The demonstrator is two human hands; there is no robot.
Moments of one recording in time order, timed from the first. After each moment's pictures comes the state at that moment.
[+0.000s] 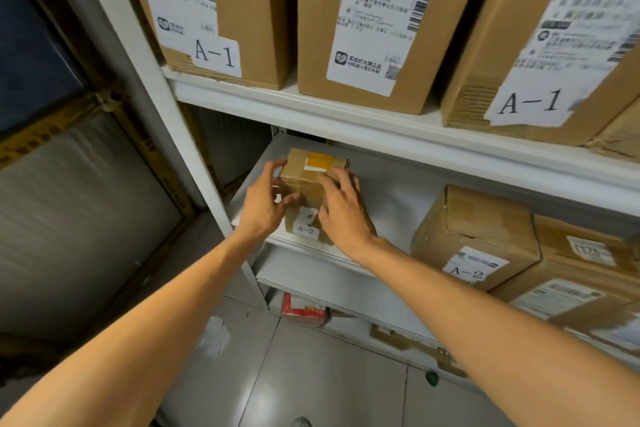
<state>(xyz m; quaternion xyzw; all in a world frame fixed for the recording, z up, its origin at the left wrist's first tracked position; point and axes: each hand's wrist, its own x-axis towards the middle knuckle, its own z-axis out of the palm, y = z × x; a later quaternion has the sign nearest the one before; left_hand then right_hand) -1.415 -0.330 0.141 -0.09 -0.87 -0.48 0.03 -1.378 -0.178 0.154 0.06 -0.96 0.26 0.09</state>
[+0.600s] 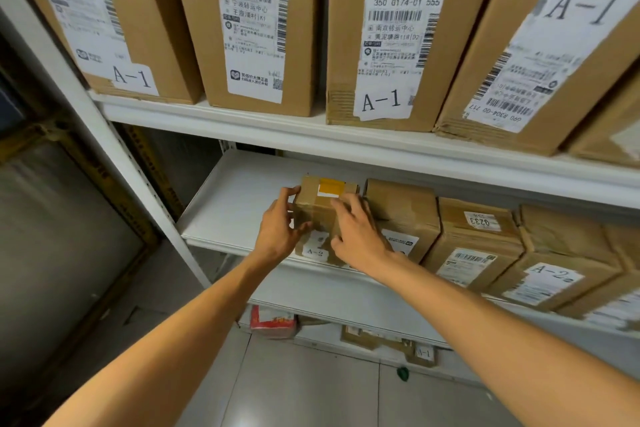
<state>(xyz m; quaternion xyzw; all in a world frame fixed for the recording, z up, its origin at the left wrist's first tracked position) -1.350 -0.213 0.139 -0.15 -0.86 -0.49 -0.02 -1.289 -0.060 0.173 0.00 -0.97 0.23 0.01</state>
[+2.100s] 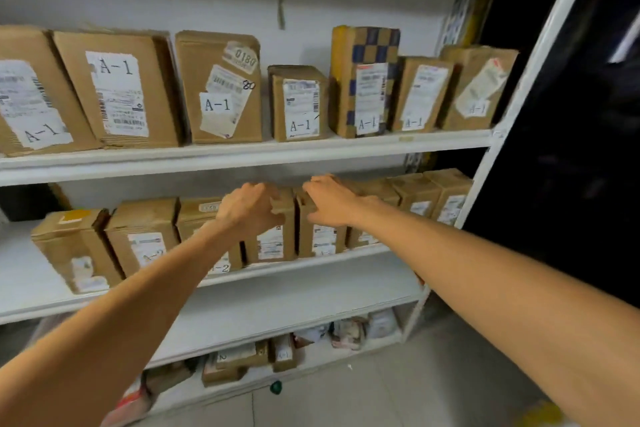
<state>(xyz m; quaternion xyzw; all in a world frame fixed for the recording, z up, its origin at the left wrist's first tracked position) -1.043 0.122 0.311 -0.39 -0.91 -0.15 0.00 -0.947 0.265 0.328 -0.08 -1.00 0.01 0.02</state>
